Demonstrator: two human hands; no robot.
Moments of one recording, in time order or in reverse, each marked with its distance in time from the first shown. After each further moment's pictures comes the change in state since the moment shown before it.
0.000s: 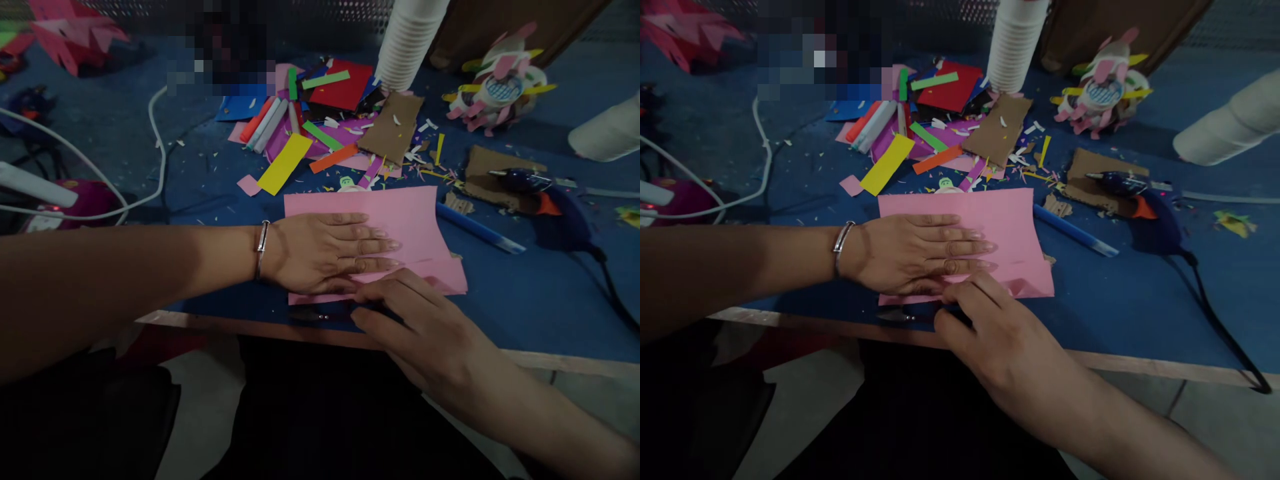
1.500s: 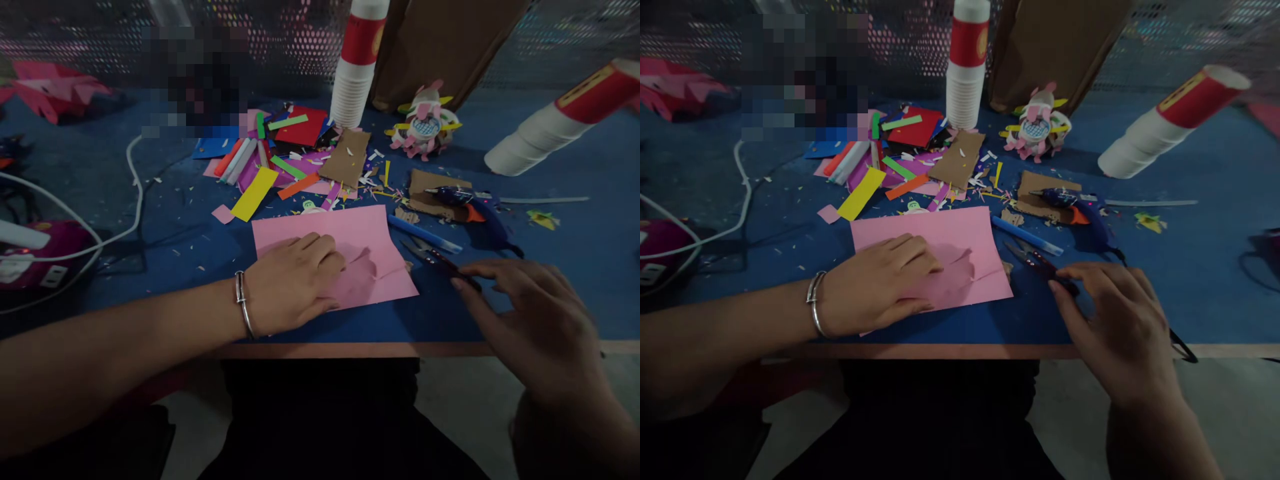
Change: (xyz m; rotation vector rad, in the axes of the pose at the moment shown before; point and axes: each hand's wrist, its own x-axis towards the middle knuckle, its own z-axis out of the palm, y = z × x) left_hand 0.016 0.045 -0.018 -0.008 0.027 -0.412; right_hand -0.110 0.068 -0.023 -0.587 0.433 0.659
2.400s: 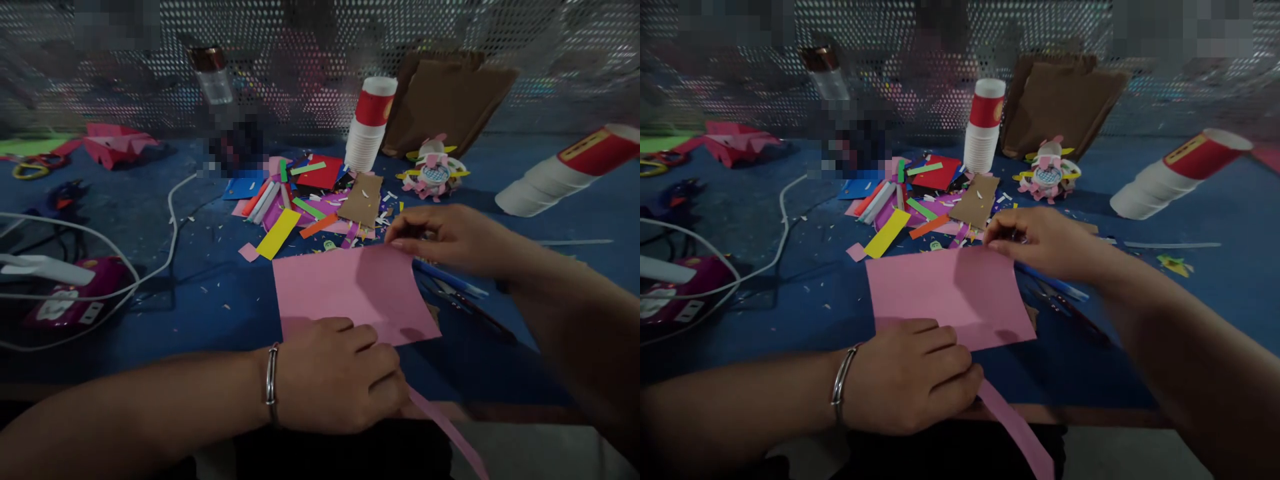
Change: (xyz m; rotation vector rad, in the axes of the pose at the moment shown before) left_hand -0.012 0.019 0.017 0.050 0.509 0.404; right_hand 0.183 -0.048 0.018 0.590 -0.535 -0.347
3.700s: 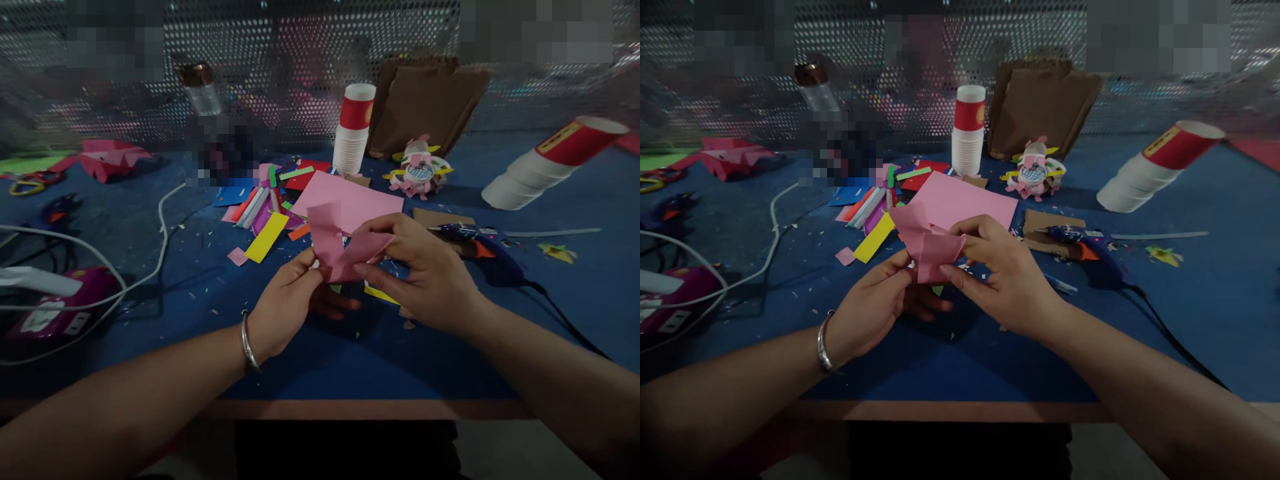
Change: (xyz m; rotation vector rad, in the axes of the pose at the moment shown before) left_hand 0.013 -0.034 0.010 -1.460 0.412 -1.203; right_hand -0.023 -0.045 0.053 0.098 0.448 -0.179
